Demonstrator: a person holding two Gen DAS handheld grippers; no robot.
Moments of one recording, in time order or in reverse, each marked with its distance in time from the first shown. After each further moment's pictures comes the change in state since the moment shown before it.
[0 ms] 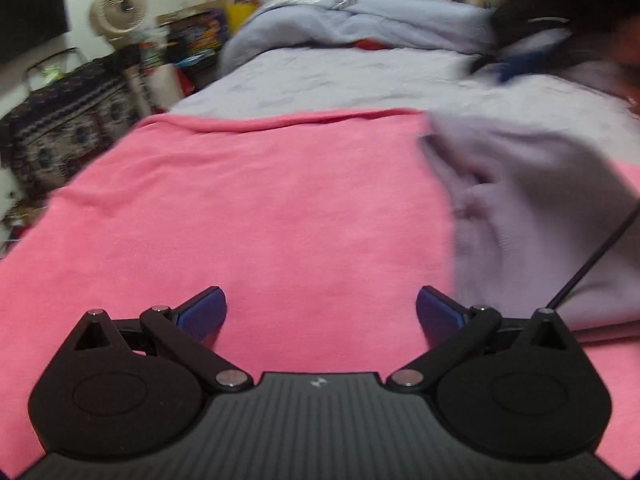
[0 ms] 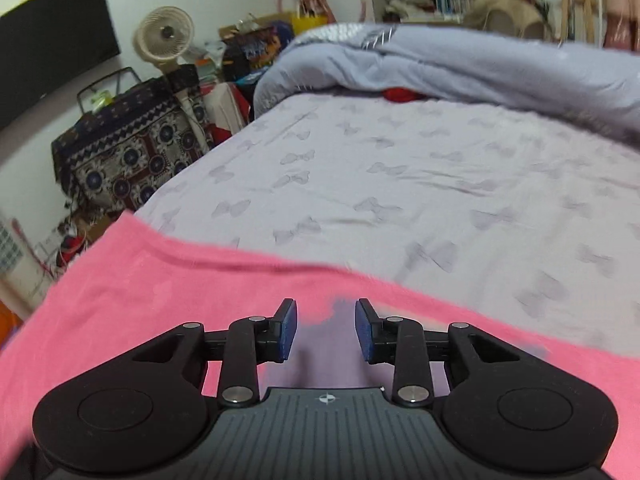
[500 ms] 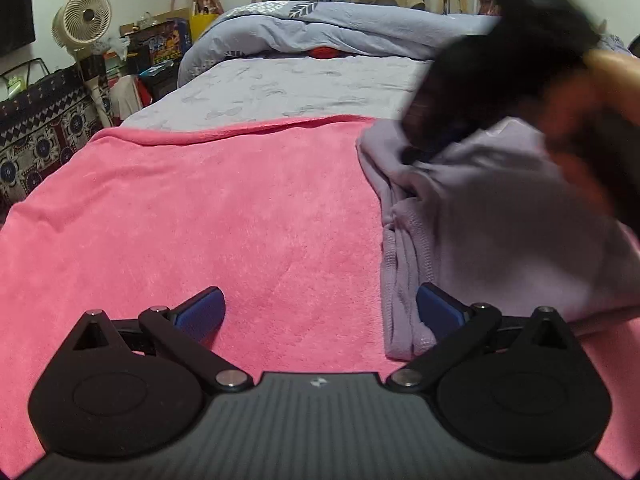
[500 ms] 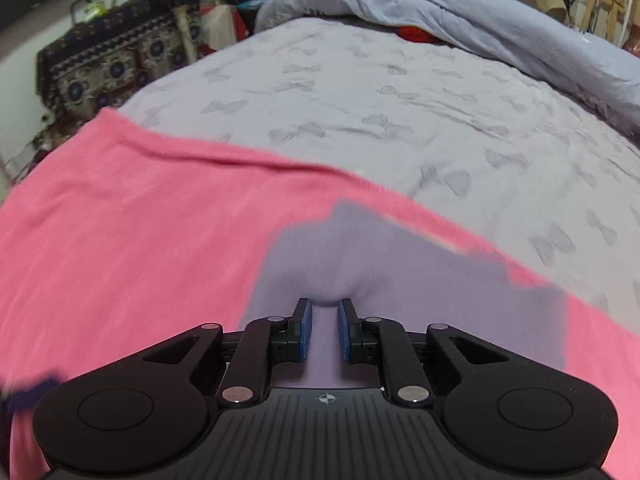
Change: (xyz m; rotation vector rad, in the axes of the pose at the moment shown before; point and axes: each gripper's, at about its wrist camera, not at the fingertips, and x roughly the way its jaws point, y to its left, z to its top) left arm 0.000 -0.026 -0.005 0.026 -0.023 -0.134; right arm 0.075 0.032 -0.010 -0.110 0.181 -0.103
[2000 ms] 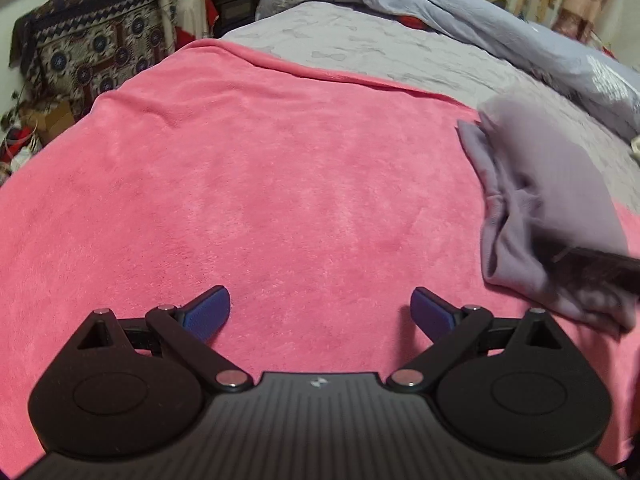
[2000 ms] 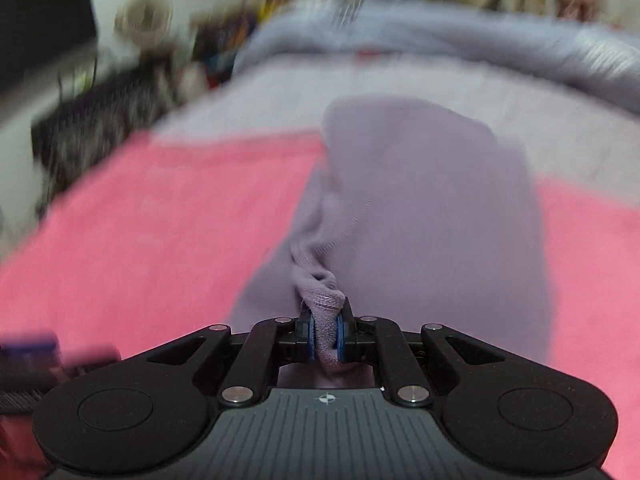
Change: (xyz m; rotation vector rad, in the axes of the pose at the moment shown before) left arm -0.049 0.077 -0.013 -0.209 0.173 0.049; right arm -0.075 0.032 -0.131 0.164 -0.170 -0.027
